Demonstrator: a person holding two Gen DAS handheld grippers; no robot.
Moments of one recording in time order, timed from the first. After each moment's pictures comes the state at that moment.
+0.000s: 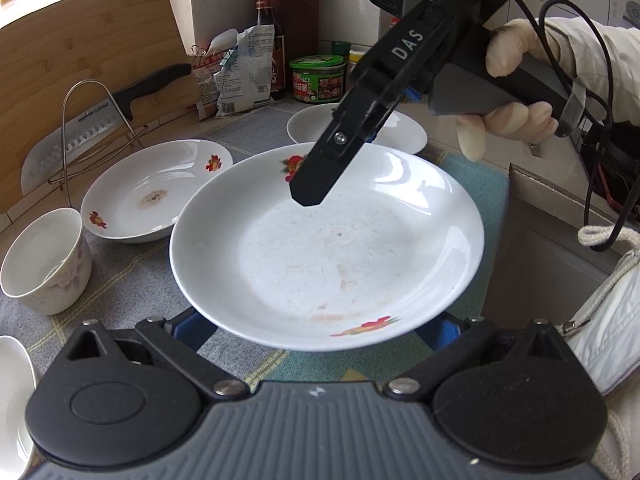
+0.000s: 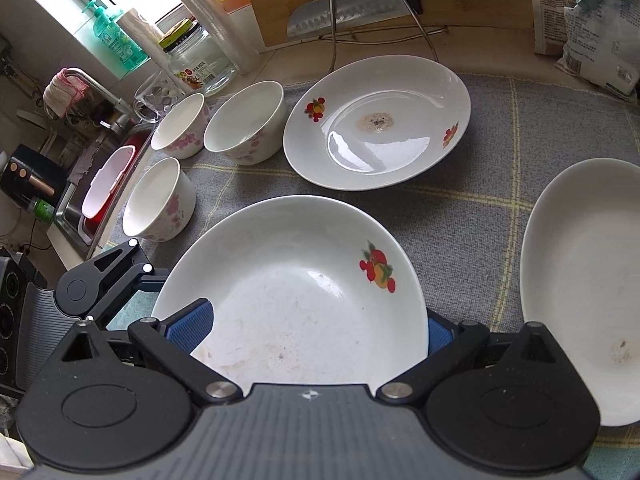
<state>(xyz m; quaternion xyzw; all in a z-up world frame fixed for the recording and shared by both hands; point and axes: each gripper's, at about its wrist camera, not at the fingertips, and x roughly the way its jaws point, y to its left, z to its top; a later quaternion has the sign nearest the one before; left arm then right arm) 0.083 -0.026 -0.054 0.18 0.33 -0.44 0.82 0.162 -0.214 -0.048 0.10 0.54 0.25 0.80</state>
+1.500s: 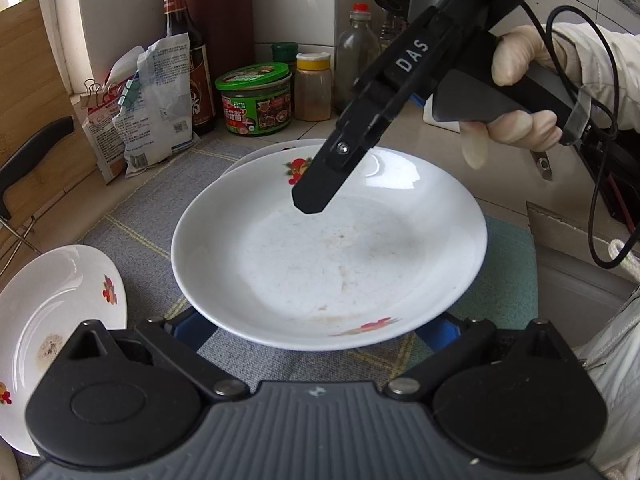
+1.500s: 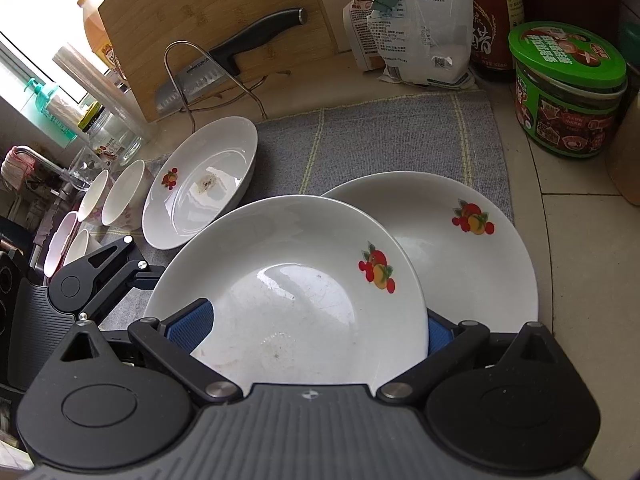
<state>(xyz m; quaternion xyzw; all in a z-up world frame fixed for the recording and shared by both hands) 0.154 -0.170 -0.065 0.22 0.32 -0.50 0.77 0.184 -0.376 -0.067 0.15 0.52 0.18 0.82</state>
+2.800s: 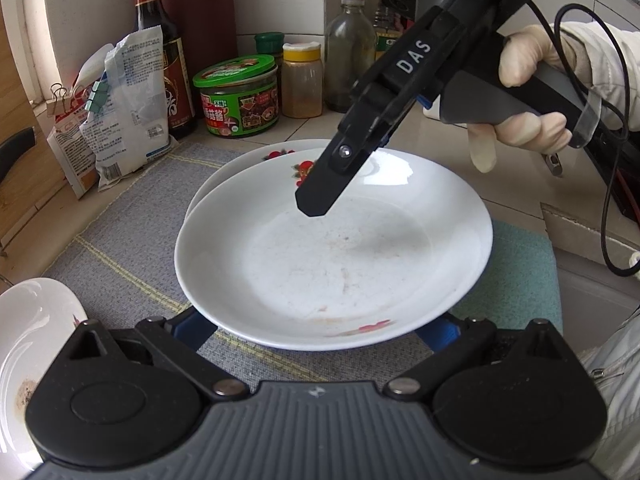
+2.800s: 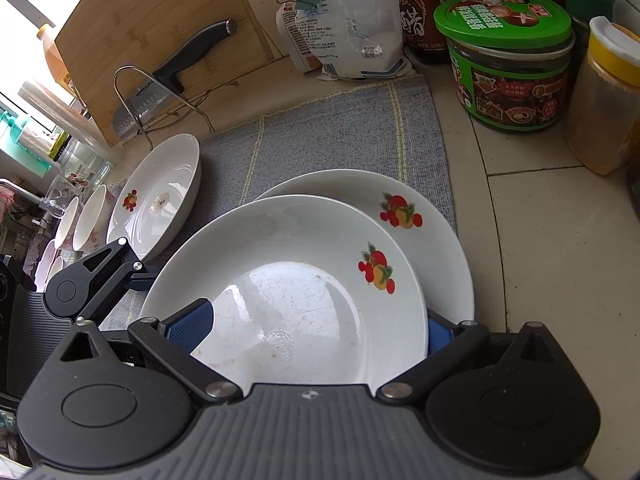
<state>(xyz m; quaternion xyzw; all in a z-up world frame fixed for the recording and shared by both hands) 0.178 -0.201 -0.080 0.23 0.32 -0.52 0.76 0.190 -0.414 -0.088 0.18 0.52 0.14 0.82</state>
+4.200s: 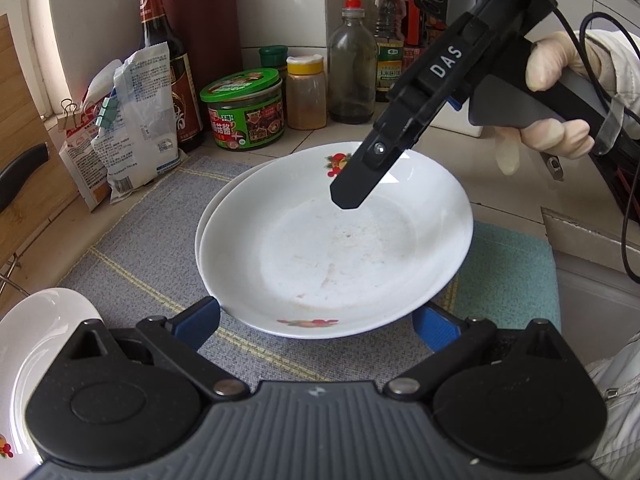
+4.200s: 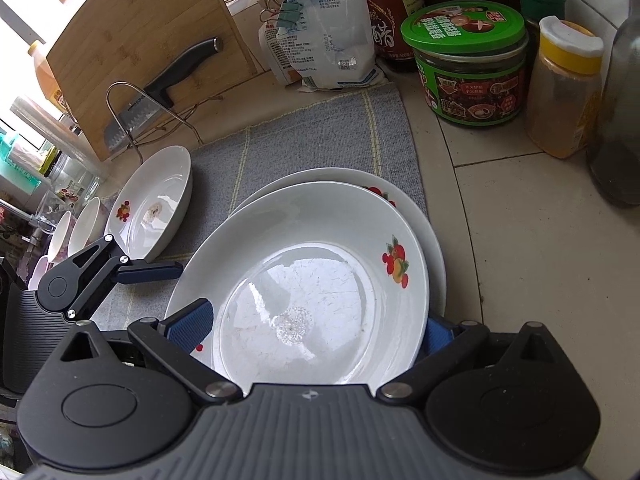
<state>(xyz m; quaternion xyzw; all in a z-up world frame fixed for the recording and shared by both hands) 0.172 -0.198 -0.073 0.24 0.31 -0.51 0.77 0.170 -0.421 -0.078 0.18 0.50 0.11 0.84</state>
